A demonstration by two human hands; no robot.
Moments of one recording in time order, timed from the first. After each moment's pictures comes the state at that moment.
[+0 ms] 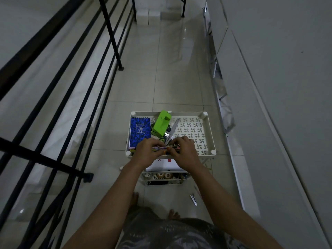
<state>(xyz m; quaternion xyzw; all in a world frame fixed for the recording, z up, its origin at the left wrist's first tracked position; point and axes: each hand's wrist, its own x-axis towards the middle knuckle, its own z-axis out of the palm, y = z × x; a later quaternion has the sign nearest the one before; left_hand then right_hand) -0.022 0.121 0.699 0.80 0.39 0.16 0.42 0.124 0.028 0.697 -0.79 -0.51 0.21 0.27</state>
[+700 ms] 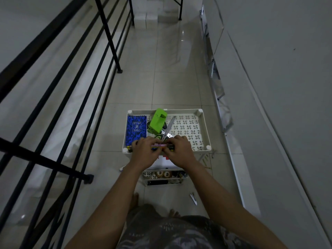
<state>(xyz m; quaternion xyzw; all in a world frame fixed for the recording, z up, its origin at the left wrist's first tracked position) -0.020 0.103 0.695 0.85 0.43 0.14 0.27 0.119 0.026 0.685 -0.79 -0.52 0.17 0.26</state>
